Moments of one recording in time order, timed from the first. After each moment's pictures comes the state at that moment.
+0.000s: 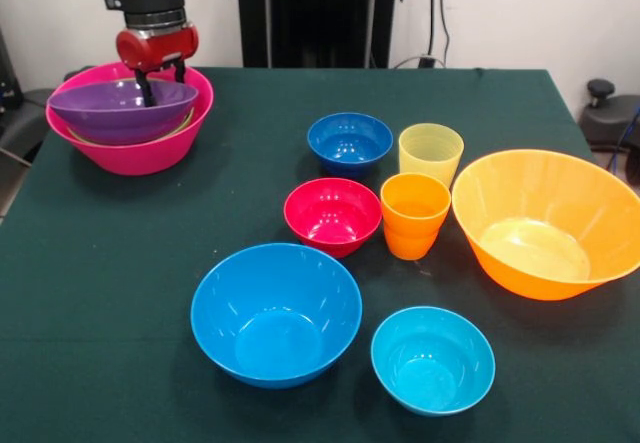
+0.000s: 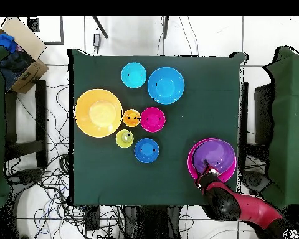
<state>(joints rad) -1.15 -0.51 0.32 2.02 -0.78 0.00 0.54</state>
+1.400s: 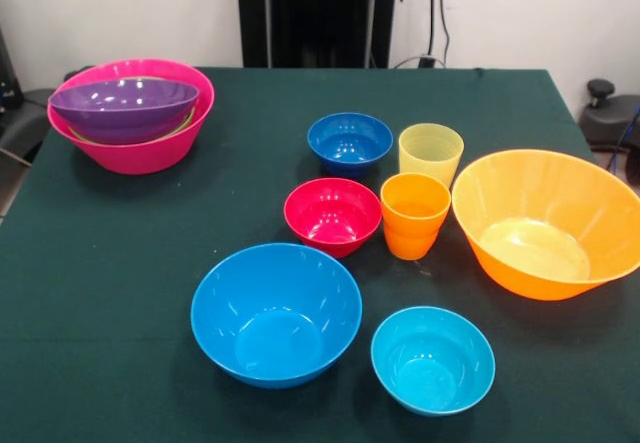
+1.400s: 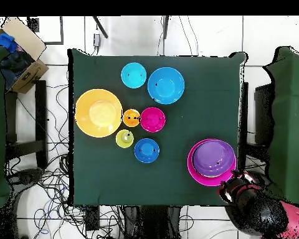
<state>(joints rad) -1.23 -1.14 0.56 2.17 -0.44 0.56 0.54</state>
